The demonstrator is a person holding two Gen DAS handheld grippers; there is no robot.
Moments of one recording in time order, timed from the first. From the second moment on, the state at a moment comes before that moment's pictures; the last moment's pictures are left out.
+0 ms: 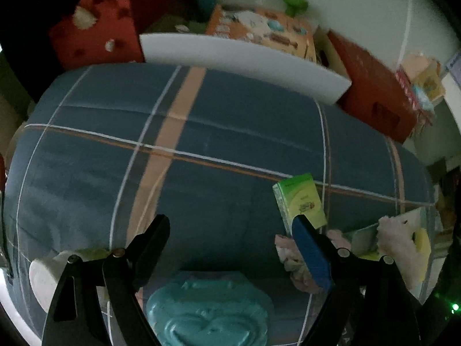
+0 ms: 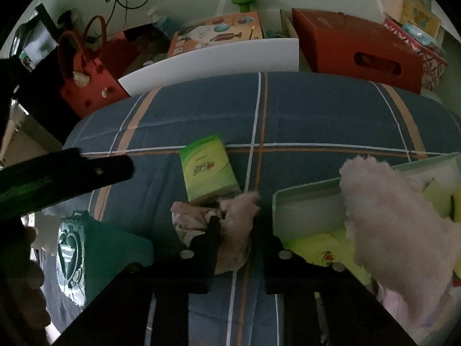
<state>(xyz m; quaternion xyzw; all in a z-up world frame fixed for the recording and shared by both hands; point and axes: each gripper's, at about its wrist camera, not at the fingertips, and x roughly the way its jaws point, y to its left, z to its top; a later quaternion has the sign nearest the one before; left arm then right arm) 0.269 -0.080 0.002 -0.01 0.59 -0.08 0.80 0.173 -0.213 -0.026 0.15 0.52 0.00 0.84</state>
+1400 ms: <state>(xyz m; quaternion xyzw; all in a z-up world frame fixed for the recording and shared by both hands) 0.265 -0.152 -0.012 -0.06 0.63 -0.13 0.76 0.127 -0.301 0.046 0.20 0.42 -0.05 0.88</state>
